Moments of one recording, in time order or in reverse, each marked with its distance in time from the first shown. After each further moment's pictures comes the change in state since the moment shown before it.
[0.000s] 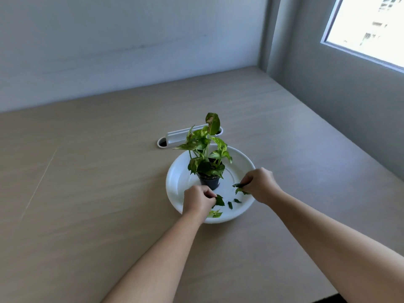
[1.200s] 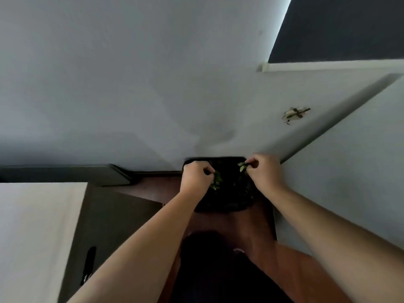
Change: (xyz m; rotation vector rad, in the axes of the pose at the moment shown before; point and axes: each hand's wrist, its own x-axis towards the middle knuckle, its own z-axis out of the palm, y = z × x) left_hand -0.344 0.264 0.630 0.520 -1.075 0.859; right_hand -0.374 0.624 -0.246 0.263 0.940 1.035
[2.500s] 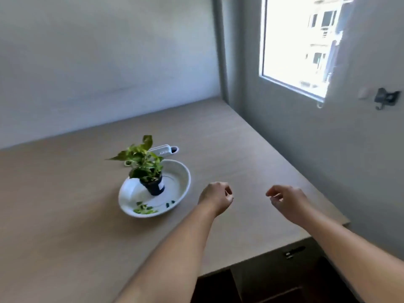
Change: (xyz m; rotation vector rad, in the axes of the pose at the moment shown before) left_hand -0.395 -0.201 -0.253 -0.032 0.782 -0.685; right_hand -0.299 -0.342 0.108 -0.211 -0.763 -1.167
